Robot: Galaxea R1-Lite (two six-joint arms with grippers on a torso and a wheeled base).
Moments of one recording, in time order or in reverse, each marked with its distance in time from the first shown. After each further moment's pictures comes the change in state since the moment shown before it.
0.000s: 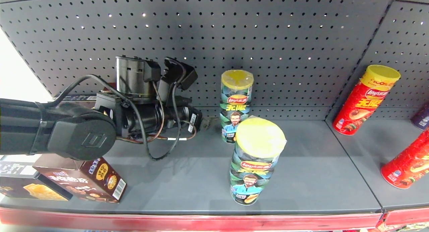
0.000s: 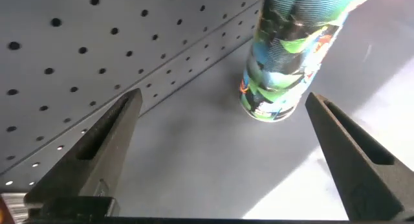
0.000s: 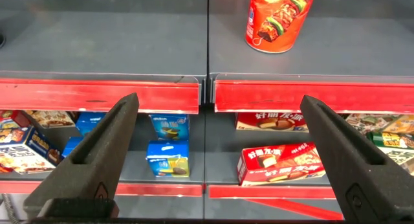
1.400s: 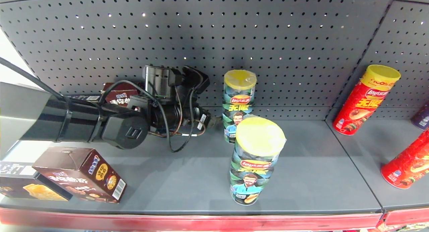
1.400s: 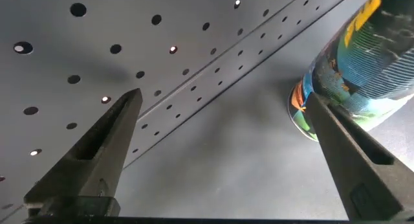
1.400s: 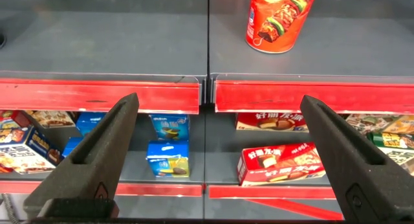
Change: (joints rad) left arm 0.010 0.167 -0.146 -0.012 0.073 0.101; right arm 0.000 0.000 0.000 -0.001 0.000 0.000
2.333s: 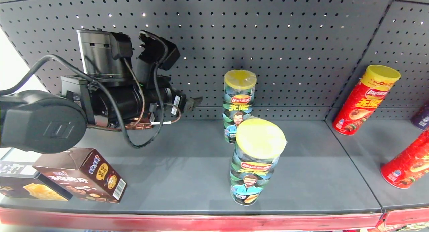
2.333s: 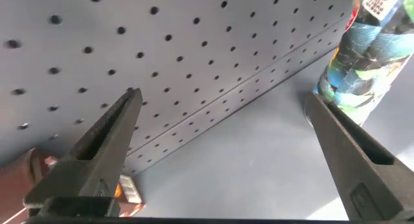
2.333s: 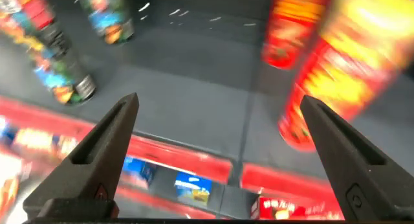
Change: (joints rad) left arm 0.022 -0.259 0.127 0.010 0.081 0.008; right arm 0.127 0.550 -0.492 0.012 0.197 -0.132
